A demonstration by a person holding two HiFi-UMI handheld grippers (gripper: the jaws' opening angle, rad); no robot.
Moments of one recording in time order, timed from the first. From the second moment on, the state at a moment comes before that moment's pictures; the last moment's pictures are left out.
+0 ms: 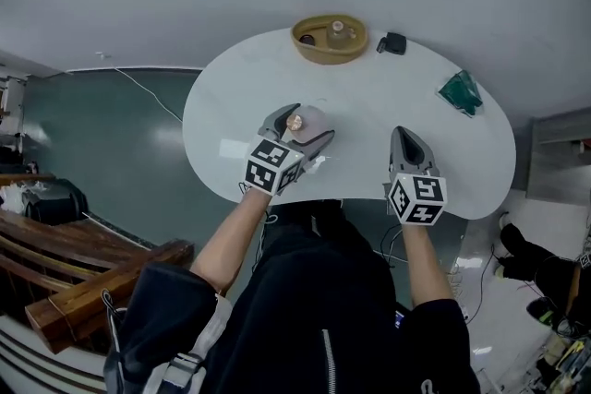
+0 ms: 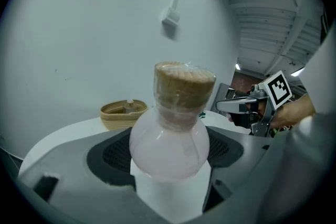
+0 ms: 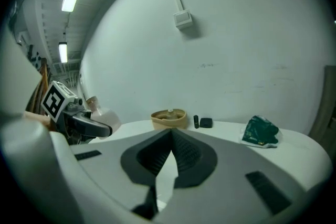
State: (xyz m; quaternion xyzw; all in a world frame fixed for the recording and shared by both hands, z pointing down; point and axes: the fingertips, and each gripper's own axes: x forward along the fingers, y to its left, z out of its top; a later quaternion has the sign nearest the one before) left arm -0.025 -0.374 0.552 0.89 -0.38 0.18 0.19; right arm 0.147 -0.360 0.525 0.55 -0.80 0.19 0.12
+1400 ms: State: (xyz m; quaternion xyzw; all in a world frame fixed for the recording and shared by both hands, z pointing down) left arm 0.129 -0.469 0.719 0.90 -0.25 0.30 0.18; right arm 0.251 -0.304 0.602 0.66 -0.68 0.27 0.15
